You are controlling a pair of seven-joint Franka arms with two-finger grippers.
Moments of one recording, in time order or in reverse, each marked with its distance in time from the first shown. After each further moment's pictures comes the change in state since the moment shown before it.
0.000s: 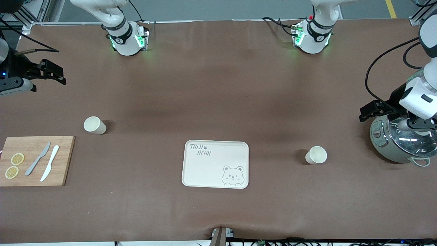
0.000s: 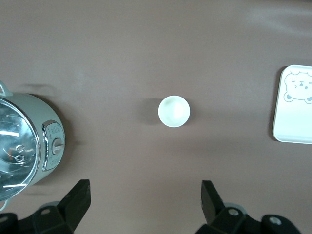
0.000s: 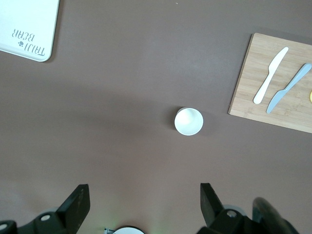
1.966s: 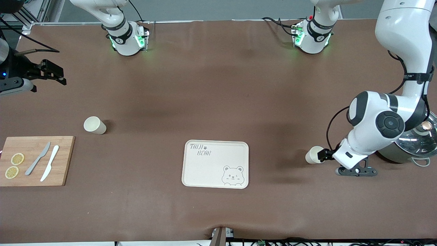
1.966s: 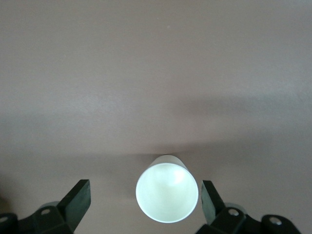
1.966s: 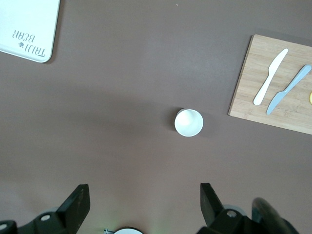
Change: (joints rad) left arm -0.094 0.400 -0.011 -0.045 0.219 0.450 -0.092; right arm 0.000 0.000 0.001 -0.001 0.000 0.006 0.000
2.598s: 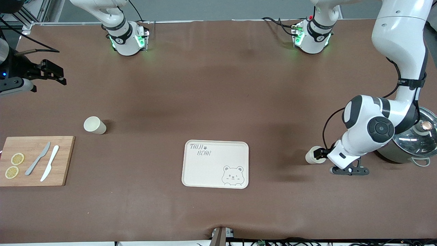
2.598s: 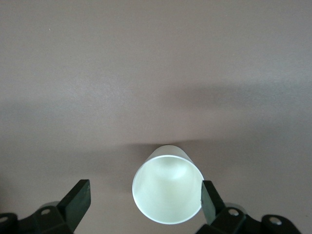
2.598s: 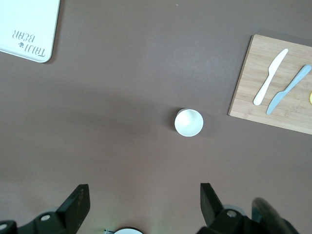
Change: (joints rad) left arm 0.012 0.043 0.002 -0.023 0.002 0.010 -0.007; right arm 0.000 0.000 0.000 0.000 0.000 0.000 0.000
